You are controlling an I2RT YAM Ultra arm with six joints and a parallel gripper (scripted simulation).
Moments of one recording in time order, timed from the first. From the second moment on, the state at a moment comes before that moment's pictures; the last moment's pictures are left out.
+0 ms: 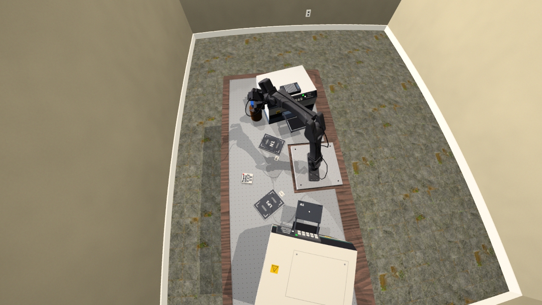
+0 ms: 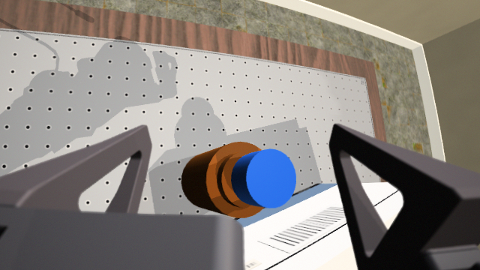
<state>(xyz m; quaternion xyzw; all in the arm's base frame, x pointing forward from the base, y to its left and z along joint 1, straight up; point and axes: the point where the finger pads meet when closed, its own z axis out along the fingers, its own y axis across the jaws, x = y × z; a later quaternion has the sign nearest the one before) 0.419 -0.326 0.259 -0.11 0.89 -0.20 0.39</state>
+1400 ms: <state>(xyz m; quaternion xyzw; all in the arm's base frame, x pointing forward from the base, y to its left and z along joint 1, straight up) 0.293 -0.297 0.225 -0.18 0.95 -0.20 0.15</state>
